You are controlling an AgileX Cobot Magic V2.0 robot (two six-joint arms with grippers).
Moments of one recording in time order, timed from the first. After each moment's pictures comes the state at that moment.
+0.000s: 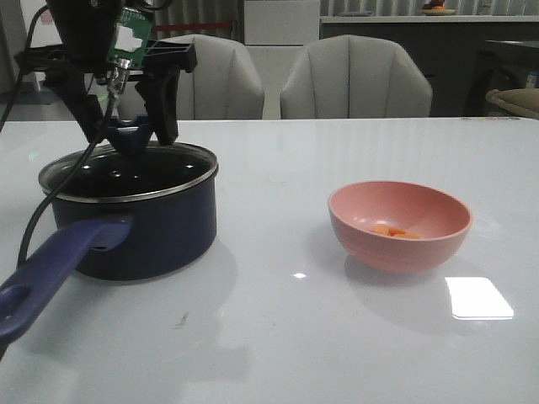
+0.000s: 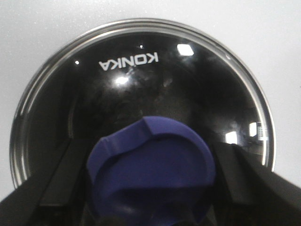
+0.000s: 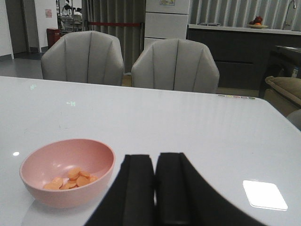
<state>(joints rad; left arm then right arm) -0.43 1.91 -1.67 0.01 1.07 -0.27 0.12 -0.01 0.03 0.06 0.00 -0.04</state>
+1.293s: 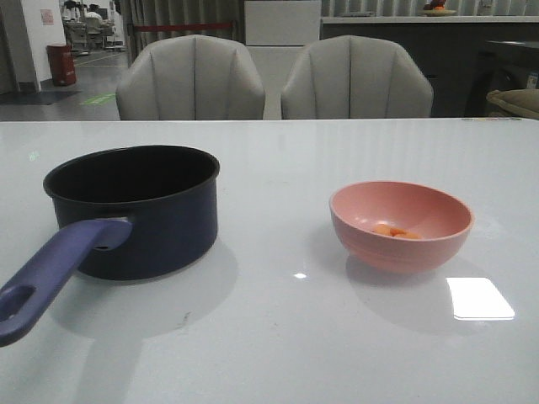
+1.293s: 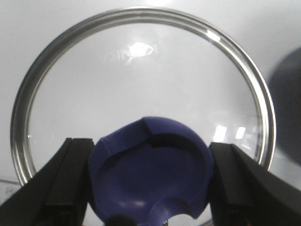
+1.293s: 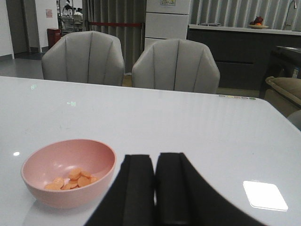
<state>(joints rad) 0.06 1.51 -1.25 0.04 0.99 -0.09 0.12 -0.01 0.03 0.06 0.00 -0.04</state>
